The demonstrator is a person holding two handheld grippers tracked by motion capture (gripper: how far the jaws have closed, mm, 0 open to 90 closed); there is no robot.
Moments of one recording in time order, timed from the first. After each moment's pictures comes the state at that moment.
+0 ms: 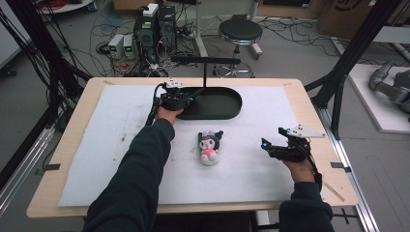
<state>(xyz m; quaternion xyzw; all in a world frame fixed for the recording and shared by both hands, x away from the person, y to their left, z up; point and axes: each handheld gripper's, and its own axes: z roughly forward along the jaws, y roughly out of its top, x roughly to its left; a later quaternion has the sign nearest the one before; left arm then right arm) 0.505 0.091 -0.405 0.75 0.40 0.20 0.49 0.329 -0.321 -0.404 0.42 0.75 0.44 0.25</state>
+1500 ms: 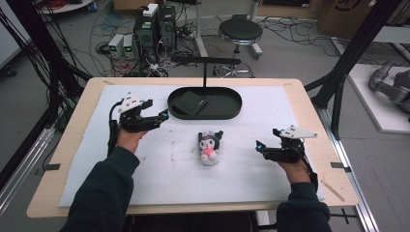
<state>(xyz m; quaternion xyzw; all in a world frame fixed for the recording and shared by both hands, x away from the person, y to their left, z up) 0.376 0.188 -0.375 0.69 0.39 0.25 0.55 0.330 -0.304 -0.407 0.40 0.77 0.43 0.24</state>
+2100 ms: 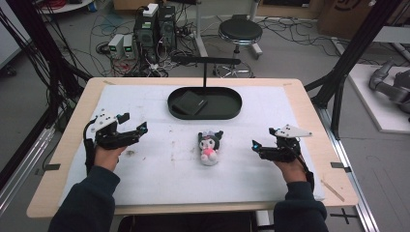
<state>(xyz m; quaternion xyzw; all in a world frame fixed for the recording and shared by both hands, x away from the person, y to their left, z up) 0.340 0.230 -0.390 0.68 0.41 0.27 0.54 0.331 -0.293 -0.405 0.40 0.78 0.43 0.25</state>
